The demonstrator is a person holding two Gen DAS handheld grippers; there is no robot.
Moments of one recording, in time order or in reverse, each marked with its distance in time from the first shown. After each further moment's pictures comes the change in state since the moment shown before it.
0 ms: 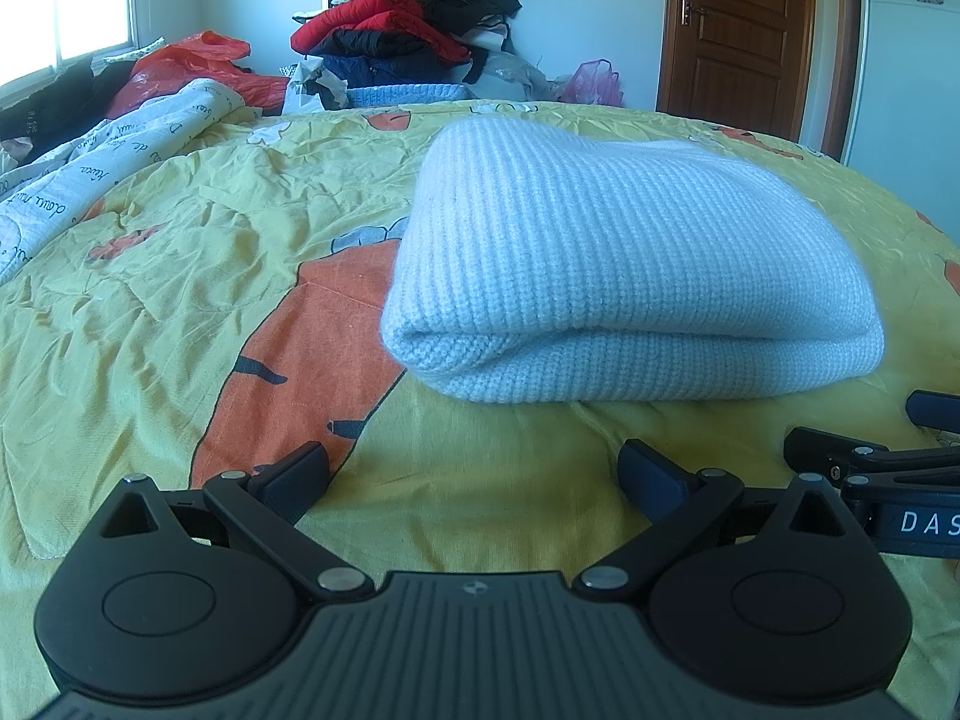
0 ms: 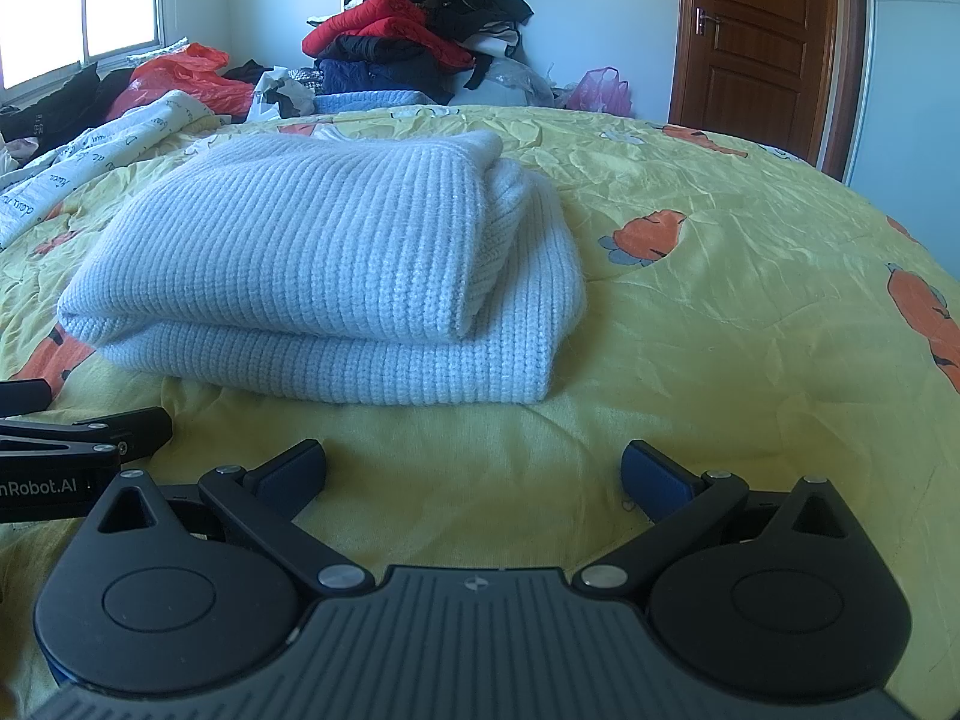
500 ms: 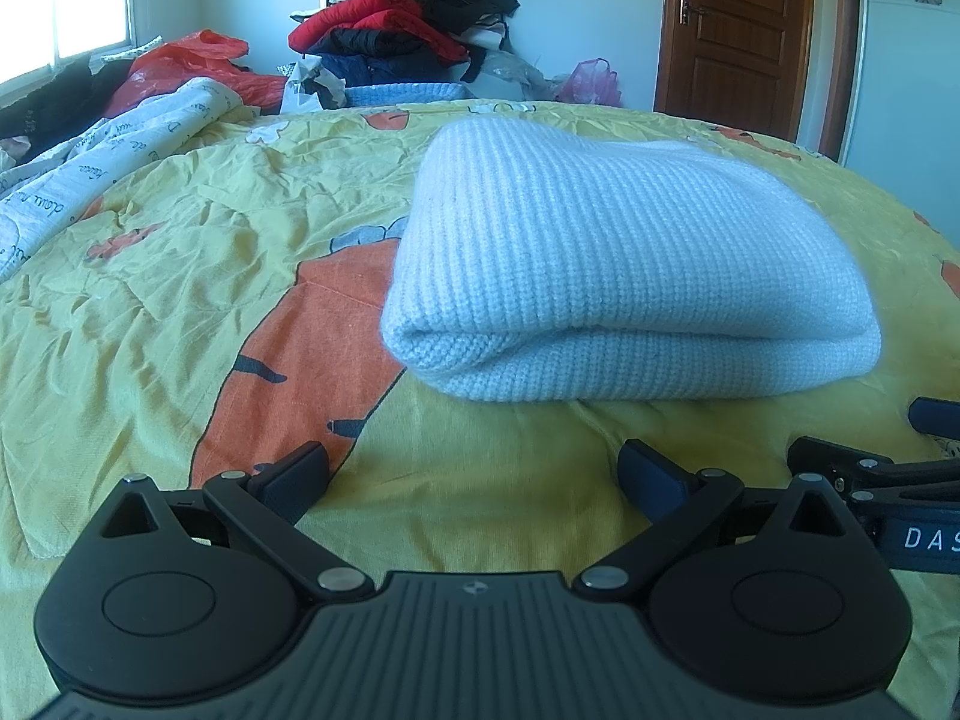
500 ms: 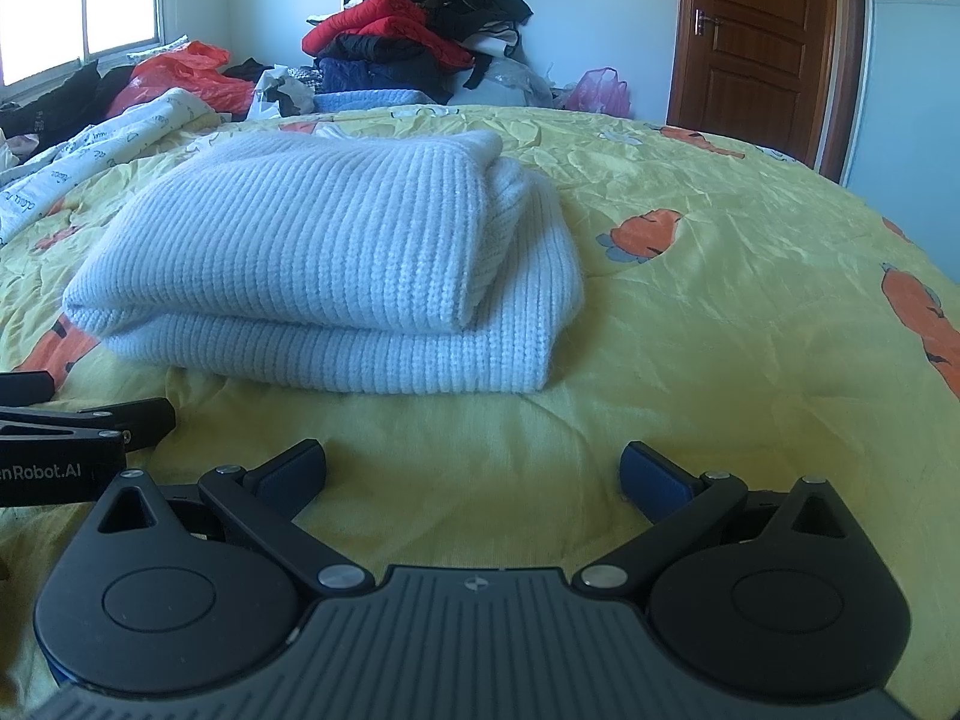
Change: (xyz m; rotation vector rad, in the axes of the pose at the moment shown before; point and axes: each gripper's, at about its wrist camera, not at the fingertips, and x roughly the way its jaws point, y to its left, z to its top) left arm 0.000 0.000 0.001 0.001 0.003 -0.001; right arm -0.006 0.005 -0.003 -0.003 -0.001 -0.007
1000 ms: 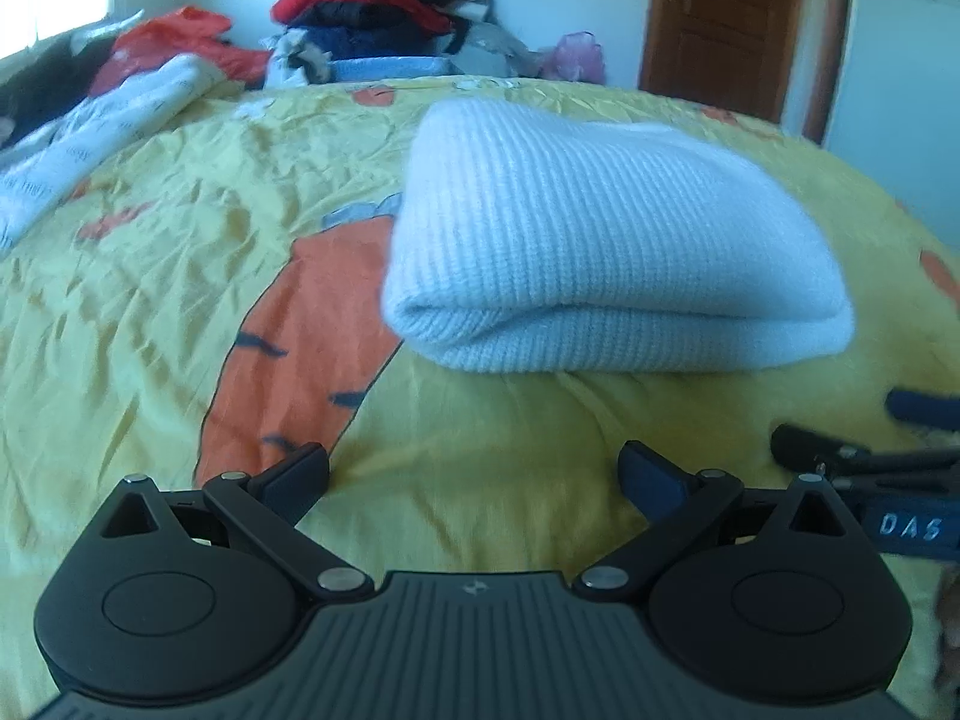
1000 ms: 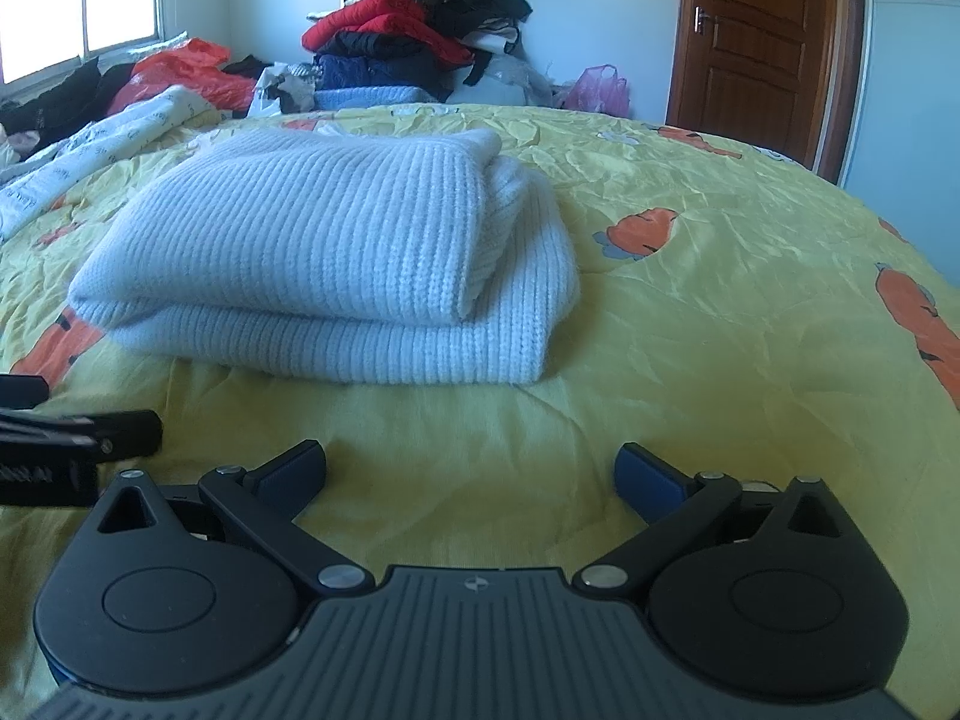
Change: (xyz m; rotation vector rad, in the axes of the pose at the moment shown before) left arm -0.016 0.008 0.004 -0.024 0.066 -0.049; right arm -0.008 -0.002 -0.001 -0.006 0.017 -0.001
